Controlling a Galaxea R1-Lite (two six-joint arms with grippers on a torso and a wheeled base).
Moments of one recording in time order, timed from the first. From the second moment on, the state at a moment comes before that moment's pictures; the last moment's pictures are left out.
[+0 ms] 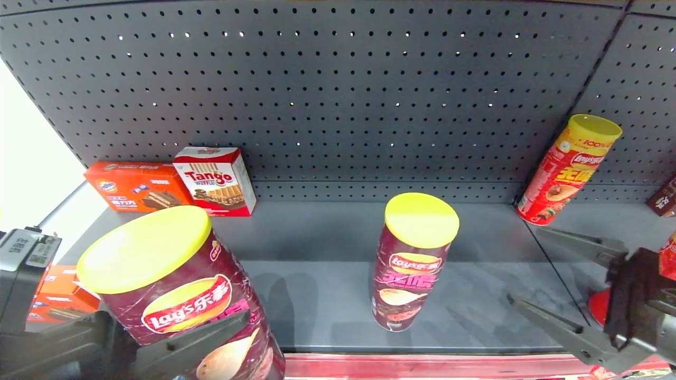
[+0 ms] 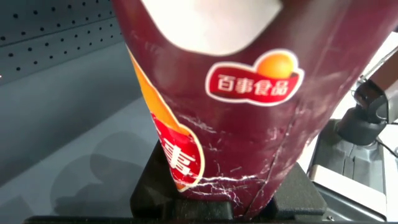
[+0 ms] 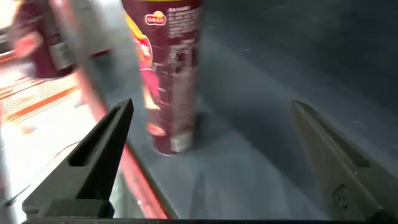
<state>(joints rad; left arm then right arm) -0.50 1.15 -0.23 -0.95 -0.51 -0.09 0.47 1.15 -0.23 -1.01 0.35 -0.20</state>
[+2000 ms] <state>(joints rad) -0.52 1.10 -0.24 -0.94 -0.51 -0.08 -0.01 0.00 -0.03 0.02 0.00 -0.05</state>
